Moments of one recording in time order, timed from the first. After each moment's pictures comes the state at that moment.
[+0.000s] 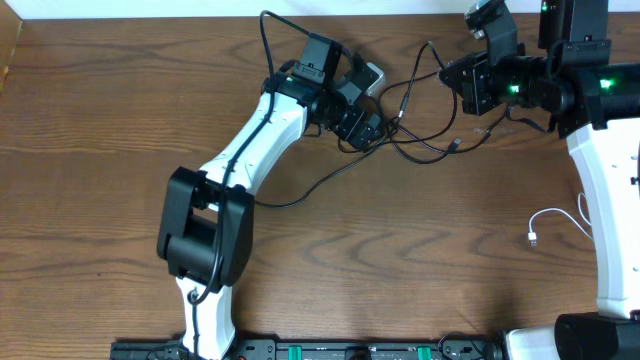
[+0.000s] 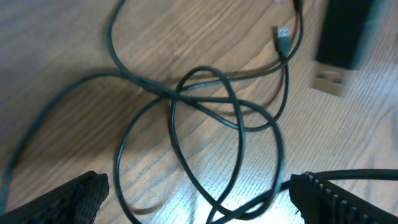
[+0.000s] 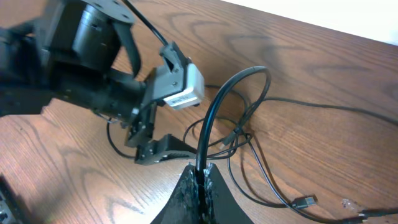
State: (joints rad) left arm -0.41 2.06 1.64 -0.64 0.49 0.27; right arm 0.09 1.60 1.75 -1.00 -0.56 -0.16
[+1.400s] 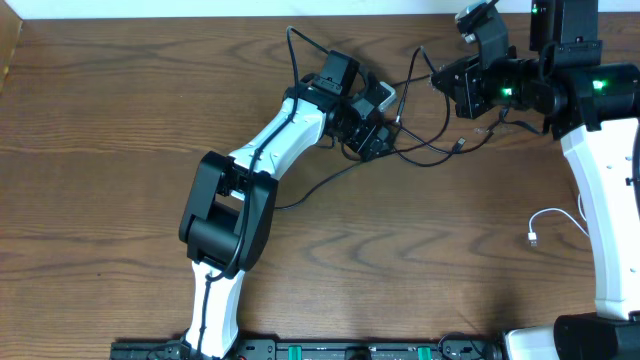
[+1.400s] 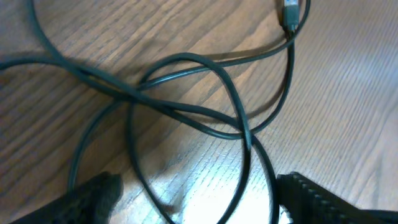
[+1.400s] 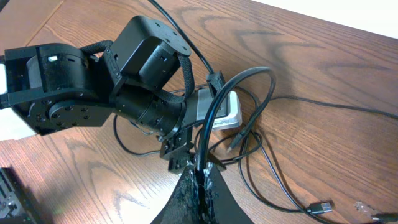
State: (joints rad) left arm -0.46 2.17 1.64 -0.60 0.52 0.25; right arm 0.12 1.60 1.75 -1.01 -0.56 -0.16
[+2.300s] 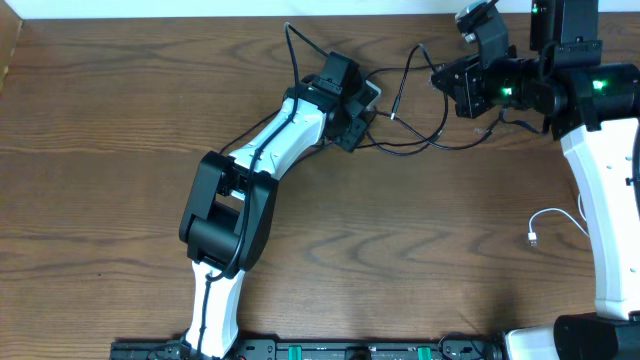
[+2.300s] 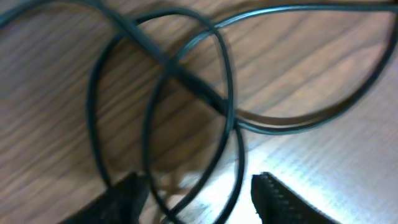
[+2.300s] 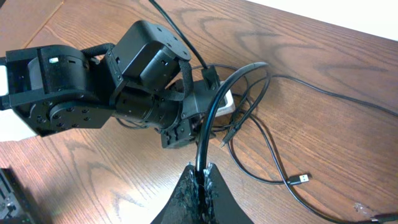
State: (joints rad) left arm -0.46 2.17 1.64 -0.63 0.18 0.22; right arm 0.12 1.60 1.75 -1.01 -0.56 -0.16
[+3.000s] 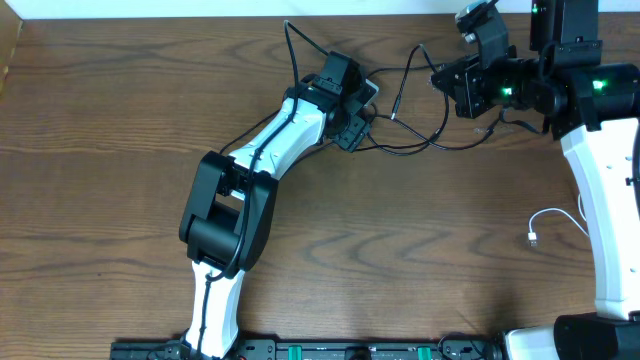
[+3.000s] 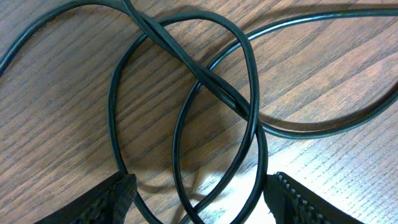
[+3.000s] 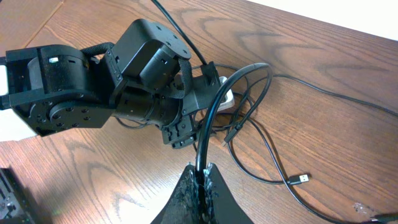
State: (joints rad) left arm -0.46 2.17 1.64 -0.61 0.13 0.22; right arm 0.12 1.60 1.75 -1.01 -0.56 -0.16
